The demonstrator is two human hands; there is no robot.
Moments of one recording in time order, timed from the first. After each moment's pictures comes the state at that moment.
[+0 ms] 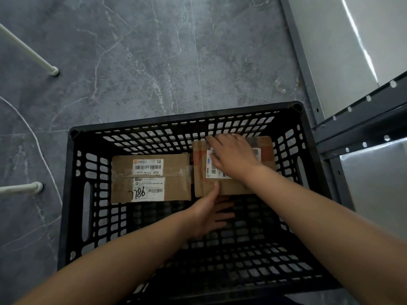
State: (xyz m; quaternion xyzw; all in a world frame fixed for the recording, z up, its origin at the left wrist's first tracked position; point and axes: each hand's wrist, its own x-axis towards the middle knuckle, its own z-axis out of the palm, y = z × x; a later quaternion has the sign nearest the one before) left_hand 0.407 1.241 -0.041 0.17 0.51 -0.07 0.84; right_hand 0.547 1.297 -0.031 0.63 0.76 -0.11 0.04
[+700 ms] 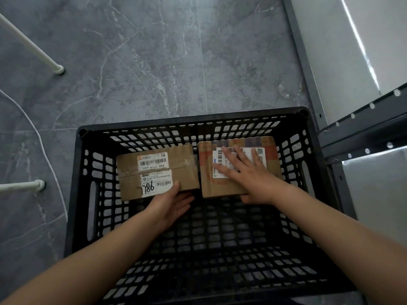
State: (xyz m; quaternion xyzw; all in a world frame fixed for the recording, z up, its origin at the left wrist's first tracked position) left_hand 0.337 1.272 -0.036 0.09 0.62 0.17 0.76; right_hand 0.574 1.256 -0.024 0.53 0.79 -0.24 0.19
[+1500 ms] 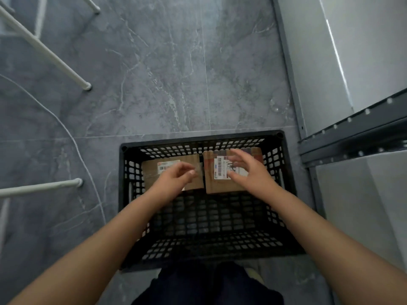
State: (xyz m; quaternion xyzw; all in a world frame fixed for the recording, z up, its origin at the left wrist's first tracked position) left_hand 0.332 1.309 0.123 0.52 0.59 0.04 0.61; right_hand 0.549 1.251 0.113 0.69 0.46 -0.50 -0.24
